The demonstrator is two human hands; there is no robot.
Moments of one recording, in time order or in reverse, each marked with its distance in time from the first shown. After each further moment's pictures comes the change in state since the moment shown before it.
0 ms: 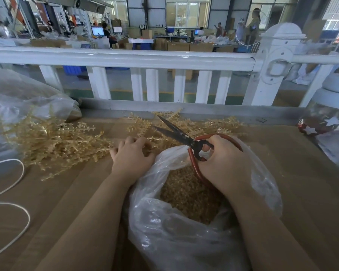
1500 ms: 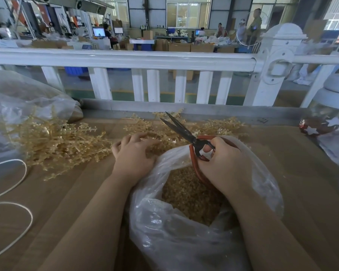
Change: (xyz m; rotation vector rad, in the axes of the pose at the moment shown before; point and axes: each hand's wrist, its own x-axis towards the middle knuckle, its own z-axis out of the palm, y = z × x) left_hand -0.004 0.000 -0.007 0.002 0.022 0.147; right_hand 0.000 0.002 0.001 0.014 -0.058 0.062
